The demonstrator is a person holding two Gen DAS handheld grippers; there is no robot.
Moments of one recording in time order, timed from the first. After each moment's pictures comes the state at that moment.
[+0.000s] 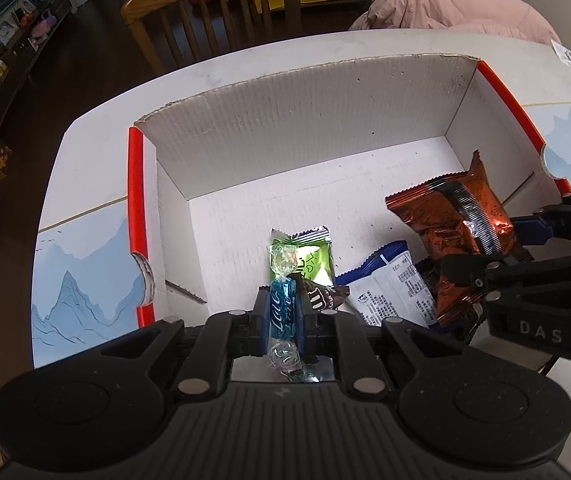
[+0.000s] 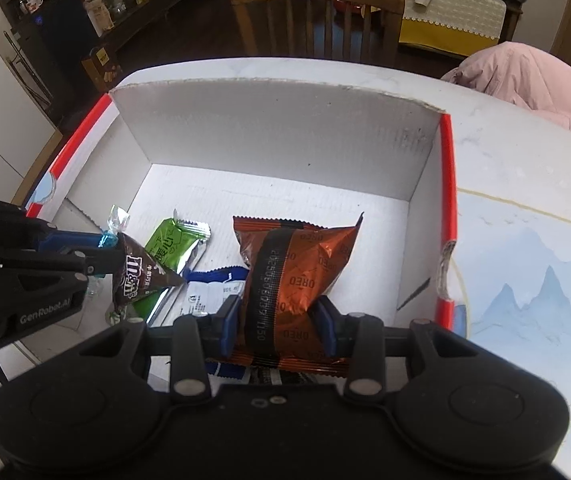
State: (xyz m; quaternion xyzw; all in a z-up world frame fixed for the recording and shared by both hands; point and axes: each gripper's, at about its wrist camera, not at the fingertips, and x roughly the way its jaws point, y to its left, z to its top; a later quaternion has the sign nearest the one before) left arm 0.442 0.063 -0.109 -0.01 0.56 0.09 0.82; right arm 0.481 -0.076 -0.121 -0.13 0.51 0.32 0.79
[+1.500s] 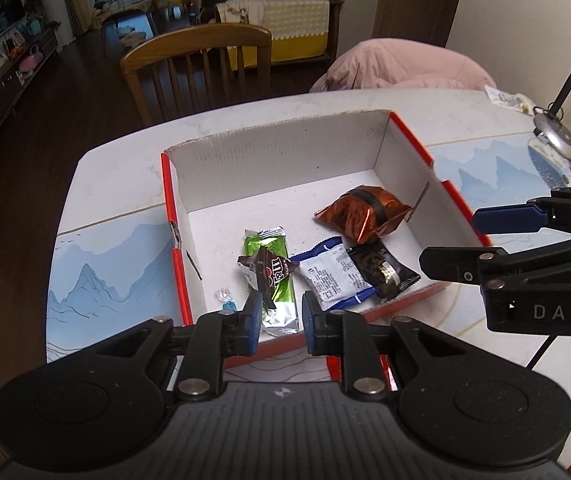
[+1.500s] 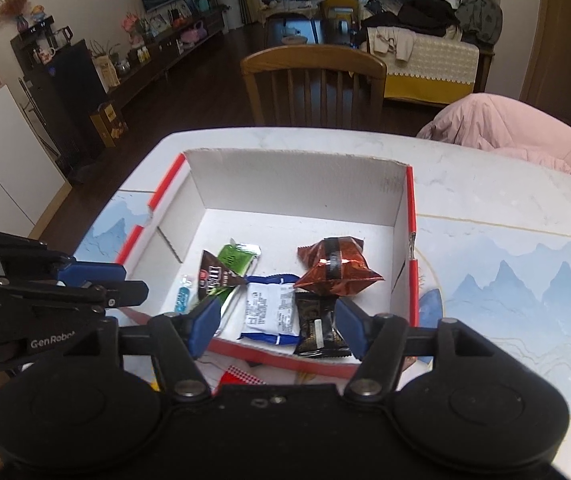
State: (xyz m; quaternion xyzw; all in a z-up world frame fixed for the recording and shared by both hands) left arm 0.343 0.052 -0.030 -0.03 0.48 0.04 0.88; right arm 0.391 -0.111 -0.034 -0.09 0.43 0.31 0.84
